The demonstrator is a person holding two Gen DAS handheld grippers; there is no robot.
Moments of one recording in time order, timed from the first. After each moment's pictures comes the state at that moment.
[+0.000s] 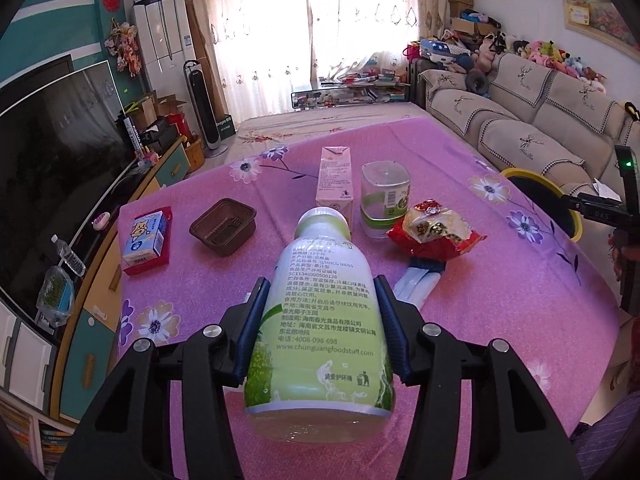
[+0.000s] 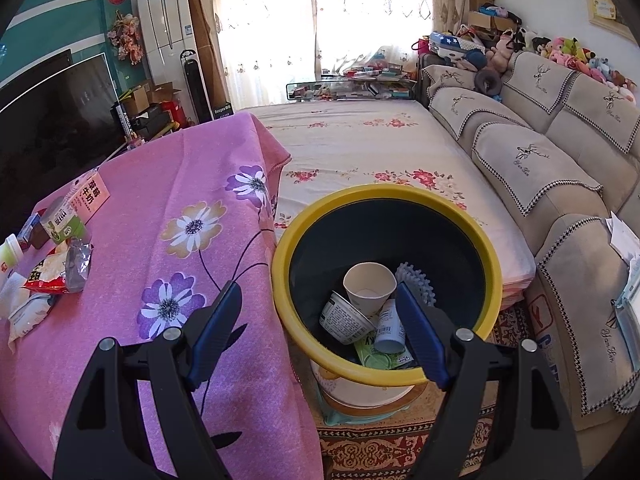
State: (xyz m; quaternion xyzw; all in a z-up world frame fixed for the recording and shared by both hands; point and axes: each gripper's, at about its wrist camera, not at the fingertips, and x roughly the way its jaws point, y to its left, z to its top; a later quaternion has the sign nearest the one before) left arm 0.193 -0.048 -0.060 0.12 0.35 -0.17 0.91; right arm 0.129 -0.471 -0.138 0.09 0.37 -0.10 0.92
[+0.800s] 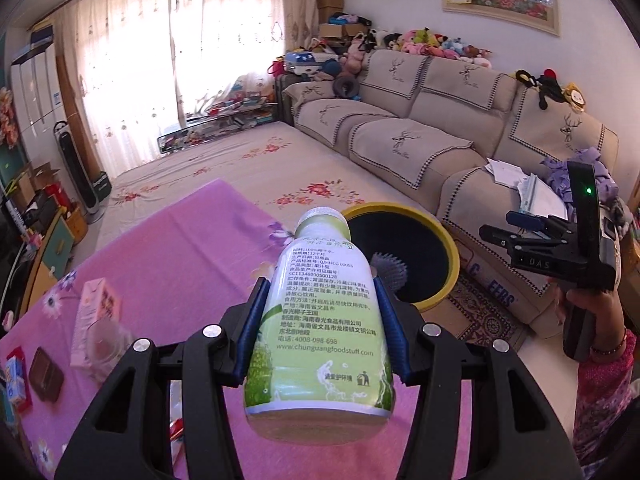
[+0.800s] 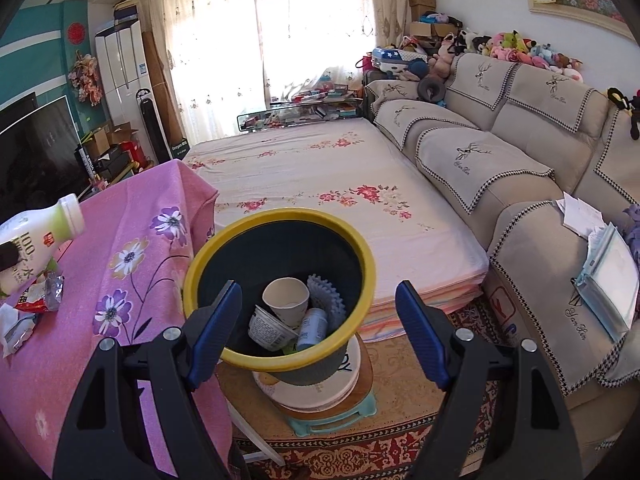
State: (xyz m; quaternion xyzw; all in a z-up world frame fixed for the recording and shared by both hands) left arm 0.195 -0.317 -0.024 0.16 0.32 -0.39 0.85; right arm 0.053 -0.558 -0.114 0.12 0.32 -0.18 0.92
